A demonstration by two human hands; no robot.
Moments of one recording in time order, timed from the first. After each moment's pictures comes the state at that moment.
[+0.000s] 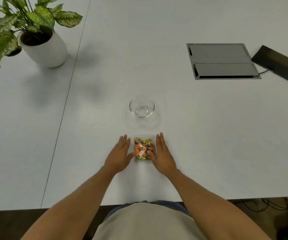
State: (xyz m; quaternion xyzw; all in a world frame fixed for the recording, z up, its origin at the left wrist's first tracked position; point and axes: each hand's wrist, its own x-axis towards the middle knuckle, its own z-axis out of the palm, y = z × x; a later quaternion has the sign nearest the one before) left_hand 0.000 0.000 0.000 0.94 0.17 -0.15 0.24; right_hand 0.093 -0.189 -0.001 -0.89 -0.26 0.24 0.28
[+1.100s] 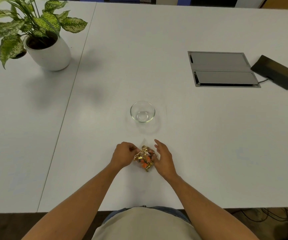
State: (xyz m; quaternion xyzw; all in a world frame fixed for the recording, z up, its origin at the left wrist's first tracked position) left_hand 0.034 -0.015 0.046 0.83 0.32 -0.09 0.45; right_hand 0.098 -0.190 0.009 -0.84 -0.18 0.23 0.46
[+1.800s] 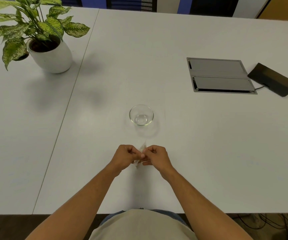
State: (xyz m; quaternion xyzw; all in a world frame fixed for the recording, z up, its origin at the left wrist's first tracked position) left_hand 0.029 -0.023 0.064 0.67 0.32 -0.08 0.66; right_hand 0.106 -0.165 0.067 -0.72 -0.02 0.39 0.57
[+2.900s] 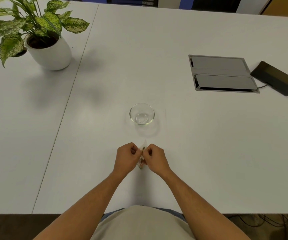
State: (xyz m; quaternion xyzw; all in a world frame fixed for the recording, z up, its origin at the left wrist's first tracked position) left_hand 0.033 -0.042 0.064 0.81 0.35 0.03 0.48; right_hand 0.103 -0.156 0.058 -0.85 -0.15 0.30 0.40
